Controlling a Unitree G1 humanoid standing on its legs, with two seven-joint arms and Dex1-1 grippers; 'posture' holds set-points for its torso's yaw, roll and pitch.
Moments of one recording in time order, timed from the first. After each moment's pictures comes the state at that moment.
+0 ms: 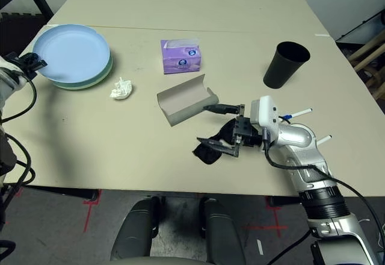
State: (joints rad) left arm -1.15 0.77 0.42 1.24 -0.27 0.29 -0.33; right arm -0.30 -0.52 -0.01 0.02 0.39 -0.09 1.08
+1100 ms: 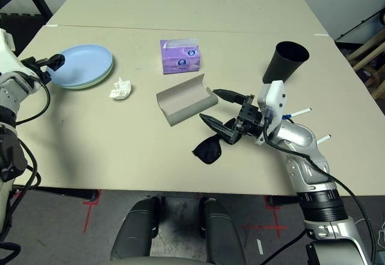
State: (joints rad) left arm -1.07 0.75 0.28 1.10 -0.23 0.33 -0.60; right arm -0.28 -0.49 -0.01 -0.06 0.48 0.10 0.94
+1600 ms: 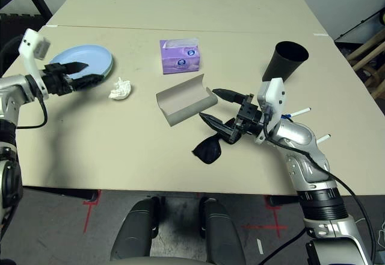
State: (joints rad) left arm -0.84 0.75 0.09 0.72 -0.23 0.31 -1.16; right arm -0.30 -0.49 -0.01 -0.06 0.48 0.10 0.95
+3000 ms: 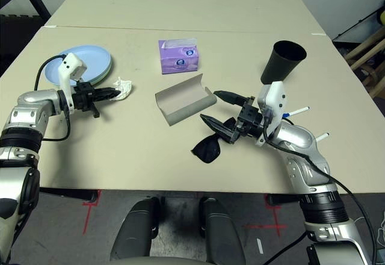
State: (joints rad) left arm -0.86 0.68 0.03 0.79 -0.16 0.18 -1.18; right arm -0.27 -0.49 -0.02 -0.04 0.47 0.07 0.93
